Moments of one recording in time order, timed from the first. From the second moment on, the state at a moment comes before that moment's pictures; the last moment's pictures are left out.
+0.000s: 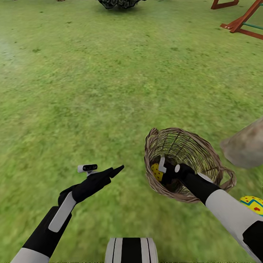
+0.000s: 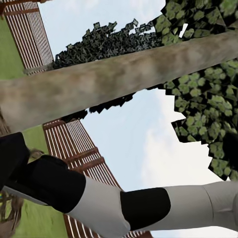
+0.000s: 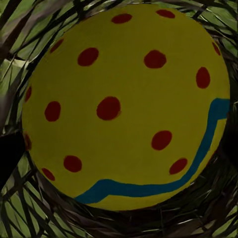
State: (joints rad) left arm -0.47 0.10 -0.21 -1.32 1.04 0.64 -1.14; right arm -0.95 -0.22 0.69 -0.78 0.45 0.37 0.62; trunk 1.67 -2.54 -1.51
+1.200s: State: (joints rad) left arm -0.47 0.10 -0.21 -1.29 1.04 0.64 -1.14; right arm -0.95 -0.24 0.68 -0.74 0.46 0.37 0.61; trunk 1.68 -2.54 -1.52
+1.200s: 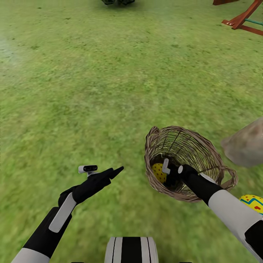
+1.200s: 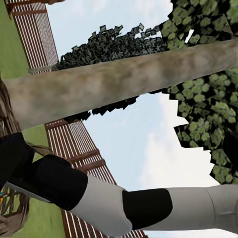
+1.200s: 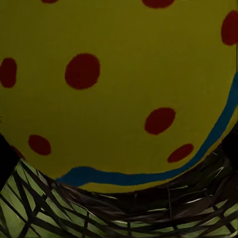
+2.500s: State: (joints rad) left arm -0.47 0.10 -0.20 -1.29 1.04 0.64 -1.14; right arm -0.95 -0.29 0.68 -0.75 0.46 0.38 0.61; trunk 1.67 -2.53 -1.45
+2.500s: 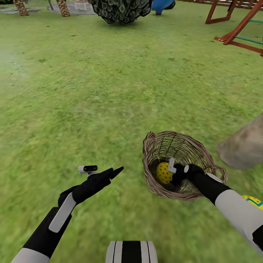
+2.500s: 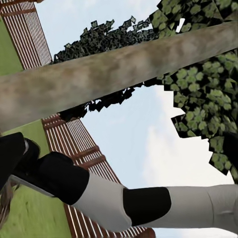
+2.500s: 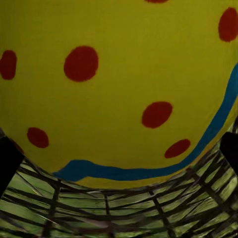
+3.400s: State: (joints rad) left arm -0.47 0.11 -0.20 -1.30 1.05 0.66 -1.12; right arm -0.95 -0.31 0.56 -0.85 0.44 0.72 0.64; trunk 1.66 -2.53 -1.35
